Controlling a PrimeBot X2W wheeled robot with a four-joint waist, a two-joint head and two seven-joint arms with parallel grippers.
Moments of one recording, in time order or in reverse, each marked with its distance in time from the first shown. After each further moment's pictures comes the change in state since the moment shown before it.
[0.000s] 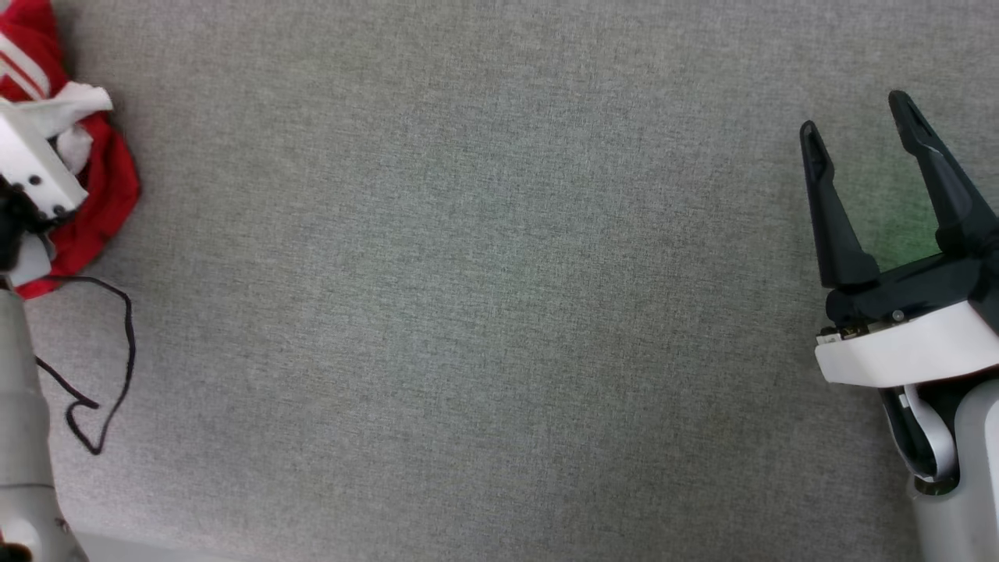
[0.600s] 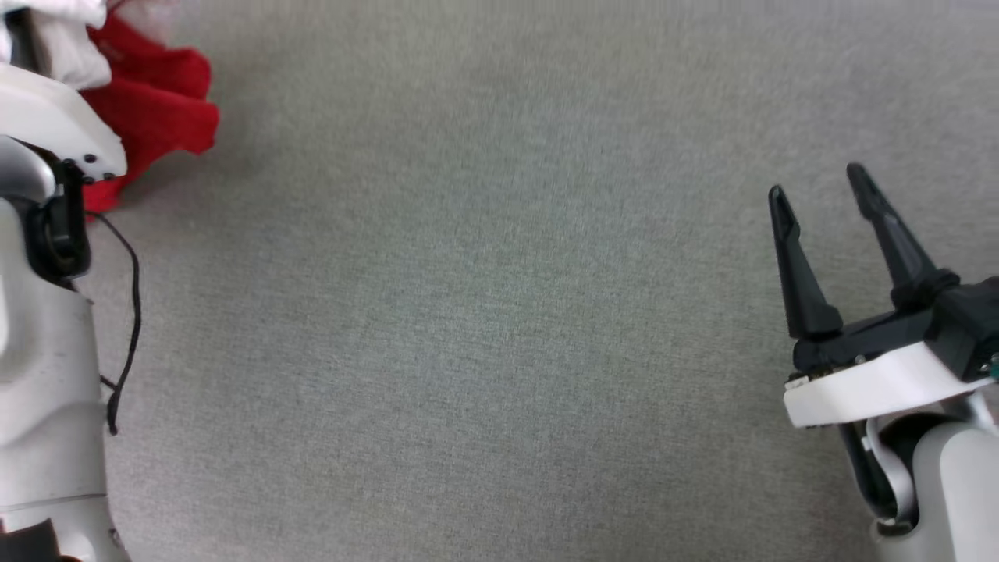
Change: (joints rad) left arm 0.041 -0.049 -0.092 -0.160 0.156 0.062 -0.589; right arm 0.088 0.070 -0.010 0.048 0.008 0.000 -0.010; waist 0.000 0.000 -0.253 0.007
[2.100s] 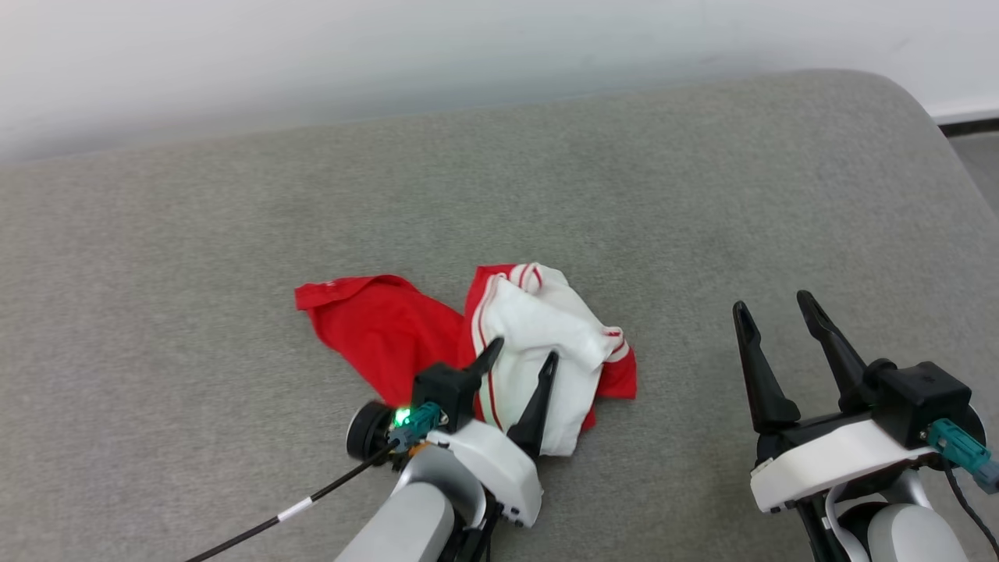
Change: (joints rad) left arm 0.498 -0.292 -0.699 -0.043 -0.209 -0.018 -0.284; right arm 0.179 0.087 -0.016 0.107 0.050 0.000 -0.007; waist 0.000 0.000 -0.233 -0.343
